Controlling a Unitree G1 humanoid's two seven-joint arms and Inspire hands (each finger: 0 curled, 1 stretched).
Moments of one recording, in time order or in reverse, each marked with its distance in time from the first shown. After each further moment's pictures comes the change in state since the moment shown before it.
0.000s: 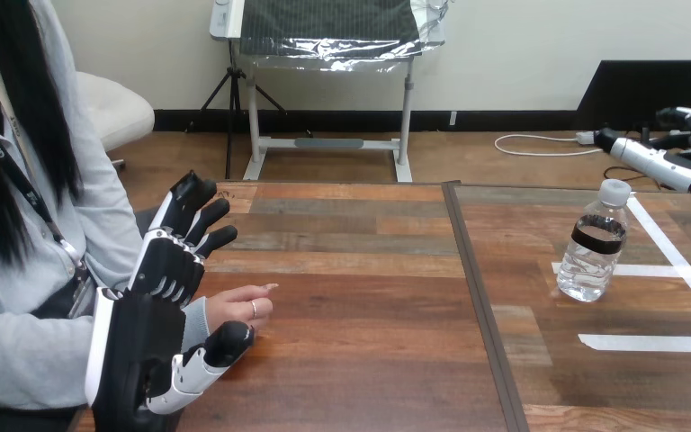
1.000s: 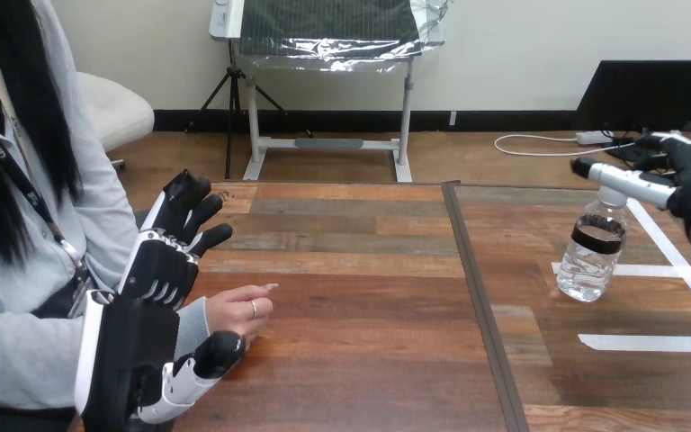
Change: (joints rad) left arm 0.044 0.003 -0.002 -0.074 -0.011 0.002 -0.012; right arm -0.006 0.036 0.029 0.008 -0.026 0.078 0.028
